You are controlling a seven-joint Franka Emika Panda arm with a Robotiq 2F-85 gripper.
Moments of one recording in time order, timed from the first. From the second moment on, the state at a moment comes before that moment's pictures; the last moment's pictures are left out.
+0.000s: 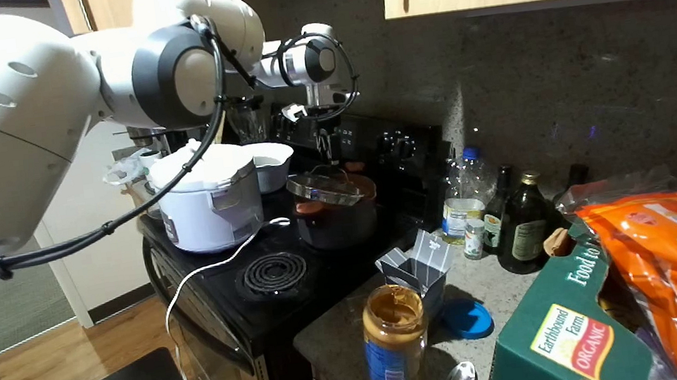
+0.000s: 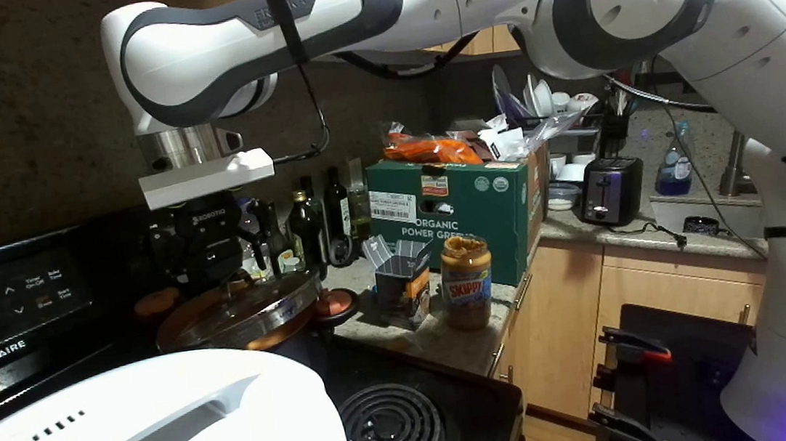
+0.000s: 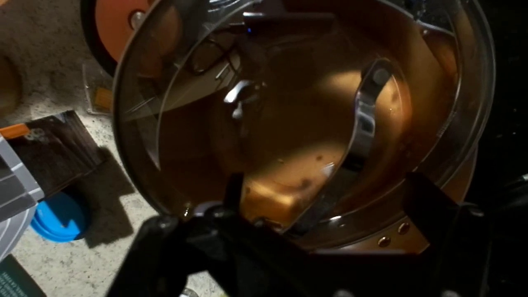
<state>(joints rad) 0.37 0.78 0.06 -1.03 -0.09 1.74 0.85</state>
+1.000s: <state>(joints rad) 0.39 0.83 0.06 -0.94 -0.10 1.65 0.85</state>
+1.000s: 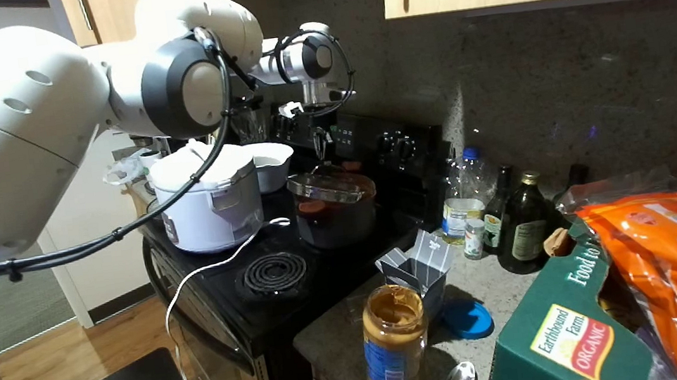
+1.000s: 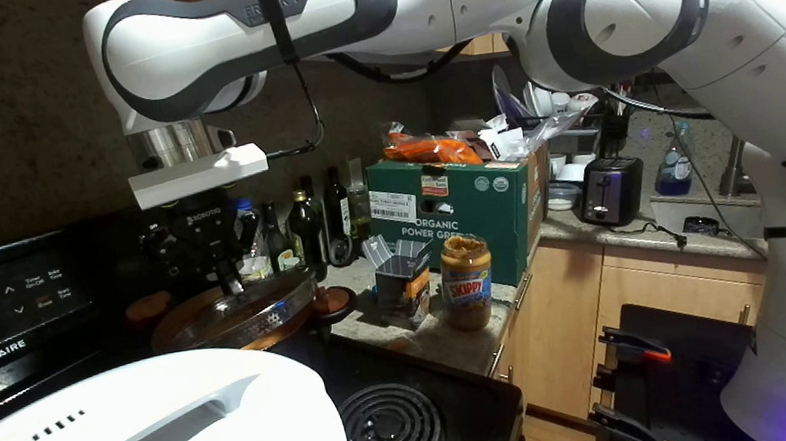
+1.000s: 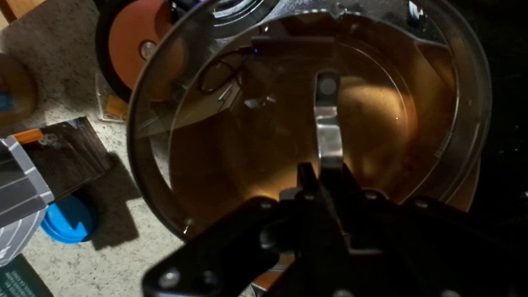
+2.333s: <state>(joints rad) 0.41 0.83 0.06 -0.87 -0.11 1.67 0.89</state>
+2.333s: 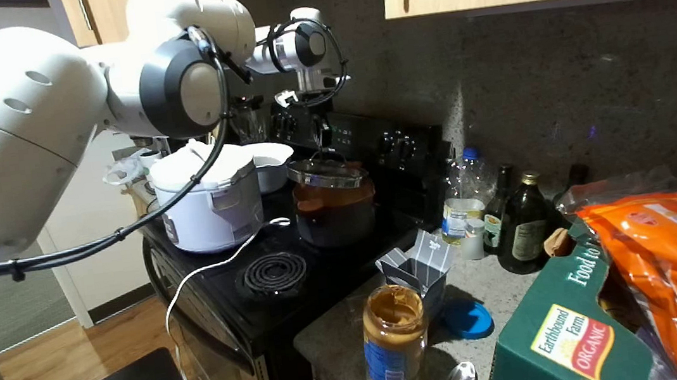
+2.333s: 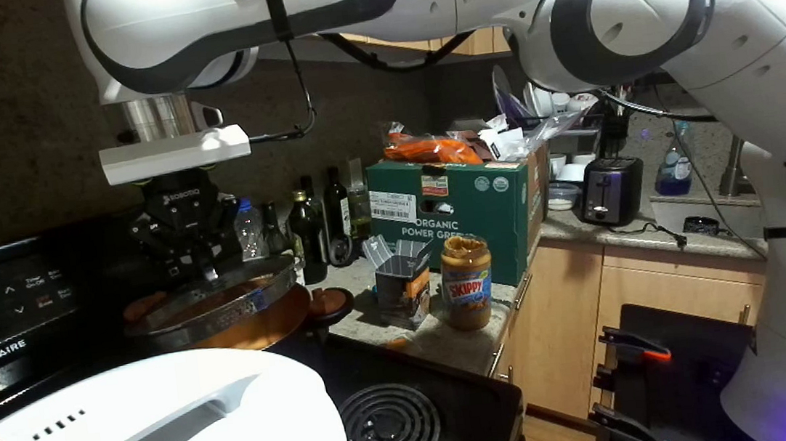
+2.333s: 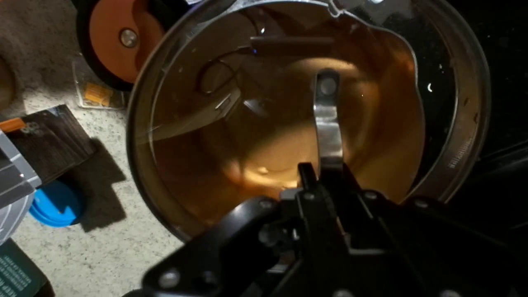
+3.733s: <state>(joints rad) 0.46 0.61 0.06 -1.14 -0.16 1.79 0.89</state>
